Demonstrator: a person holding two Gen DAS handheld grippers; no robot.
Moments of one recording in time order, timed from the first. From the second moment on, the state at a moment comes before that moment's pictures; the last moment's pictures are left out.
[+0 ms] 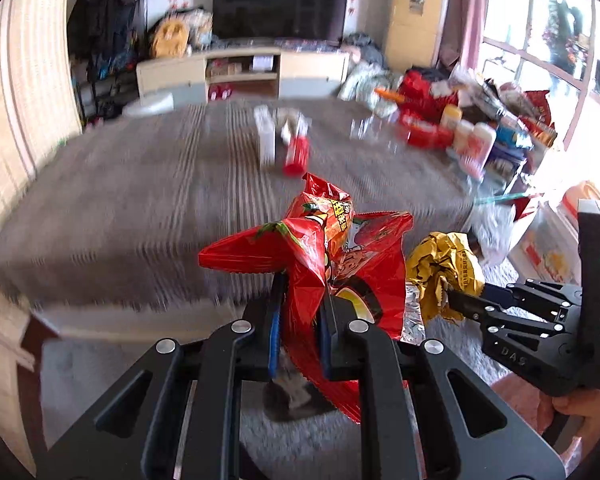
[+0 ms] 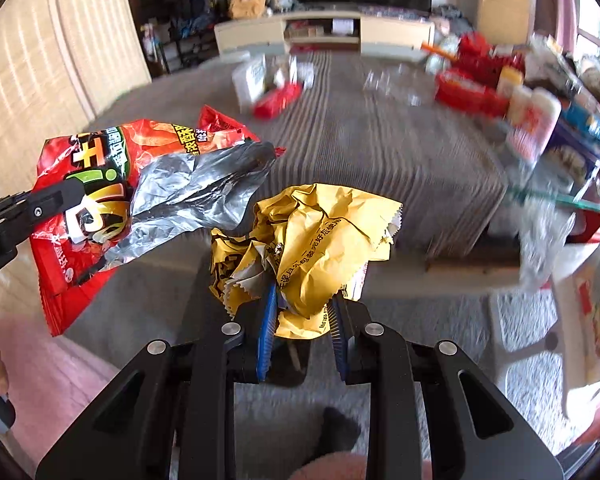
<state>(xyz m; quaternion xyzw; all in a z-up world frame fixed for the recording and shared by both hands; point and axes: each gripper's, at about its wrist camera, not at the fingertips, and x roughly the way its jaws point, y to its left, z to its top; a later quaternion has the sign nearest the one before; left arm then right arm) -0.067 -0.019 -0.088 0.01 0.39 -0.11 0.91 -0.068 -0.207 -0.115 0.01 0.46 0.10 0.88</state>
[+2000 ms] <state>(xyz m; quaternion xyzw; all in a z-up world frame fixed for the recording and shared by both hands) -0.017 -0.003 -0.164 0.00 0.45 -0.10 0.89 0.017 -0.214 -0.121 0.07 0.47 0.08 0.88</state>
